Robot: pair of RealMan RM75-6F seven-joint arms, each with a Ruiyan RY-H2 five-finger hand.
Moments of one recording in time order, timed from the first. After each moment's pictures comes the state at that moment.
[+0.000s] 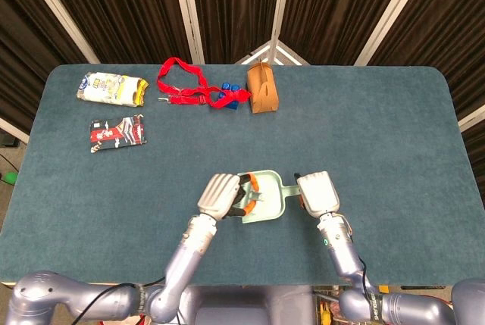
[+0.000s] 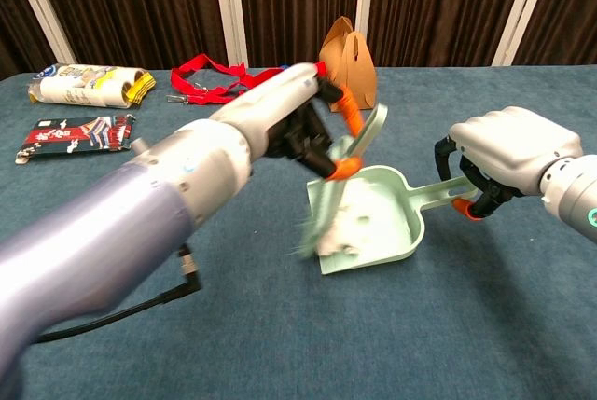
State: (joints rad) left arm -0.81 -2.01 -0.35 -1.59 1.02 1.19 0.42; right arm 0.60 -1.66 0.13 -1.52 -1.07 1.21 -0.81
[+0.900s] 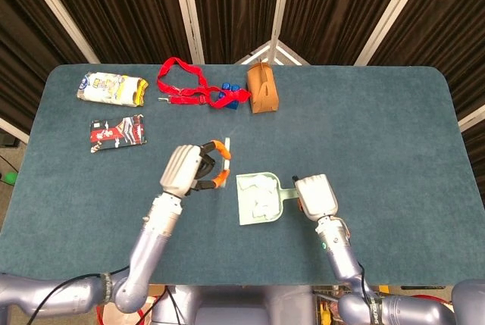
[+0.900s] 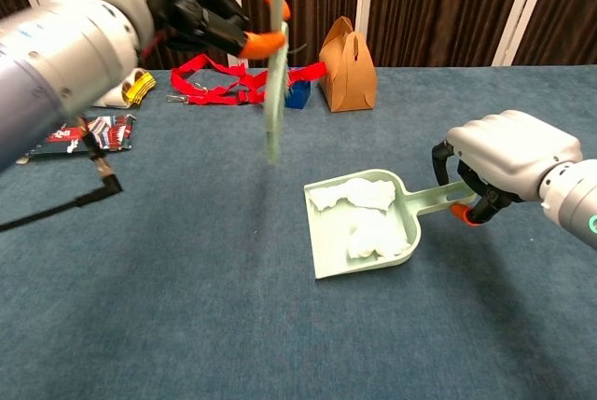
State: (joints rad) left arm -0.70 -1.71 -0.40 -1.81 1.12 1.24 0.26; right arm 0.59 -1.66 0.12 -1.56 -1.06 1.23 -0.84
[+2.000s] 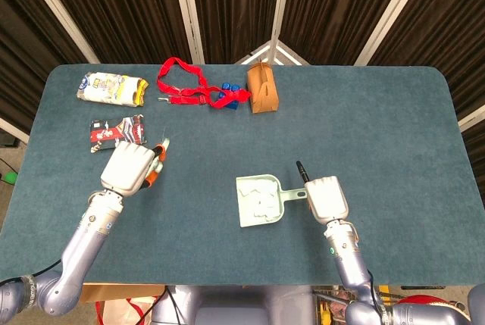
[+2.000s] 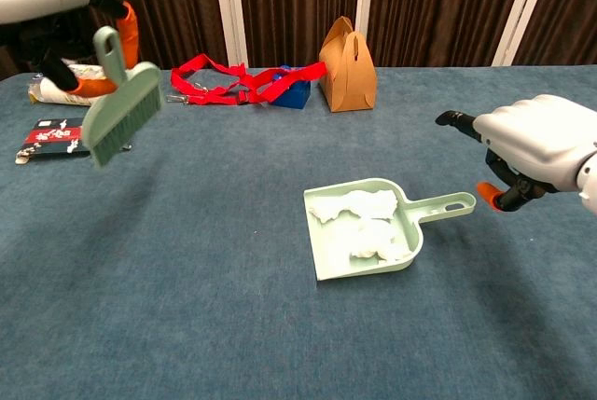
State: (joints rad) left arm -0.65 -1.28 -0.22 -1.93 1.07 1.18 0.80; right arm 0.57 -1.58 0.11 -1.71 -1.02 1.31 -0.95
